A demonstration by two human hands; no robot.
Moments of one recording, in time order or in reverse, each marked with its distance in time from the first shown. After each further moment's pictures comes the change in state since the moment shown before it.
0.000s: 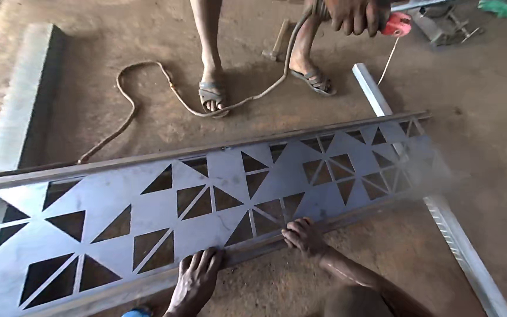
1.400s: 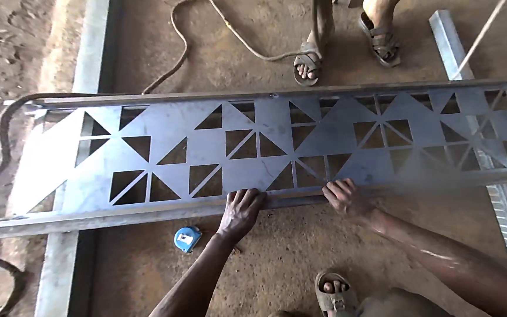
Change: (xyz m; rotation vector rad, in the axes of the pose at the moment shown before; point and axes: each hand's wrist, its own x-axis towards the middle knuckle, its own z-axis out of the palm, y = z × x) left_hand -0.001 -0.003 0.002 -0.145 0.078 0.000; right_hand 0.024 -0.011 -0.040 -0.192 -0.328 -0.214
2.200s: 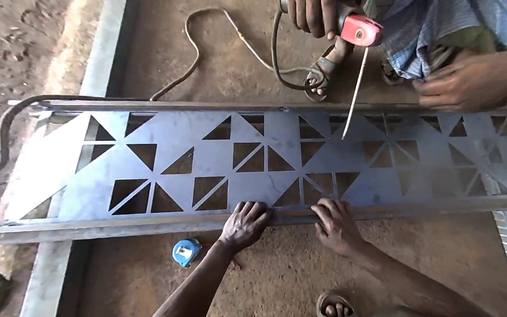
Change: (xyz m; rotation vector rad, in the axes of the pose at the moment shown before) left_hand 0.006 -0.020 0.009 -0.024 0.012 0.153; right_hand 0.031 -0.051 -0.004 0.280 -0.029 0.330
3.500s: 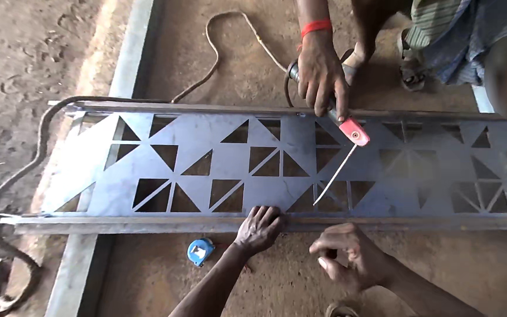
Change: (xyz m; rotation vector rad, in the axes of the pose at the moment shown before) left_hand 0.001 0.001 0.001 0.012 0.017 -0.033; right_hand 0.038 -0.041 -0.079 0.821 -0.080 -0.383
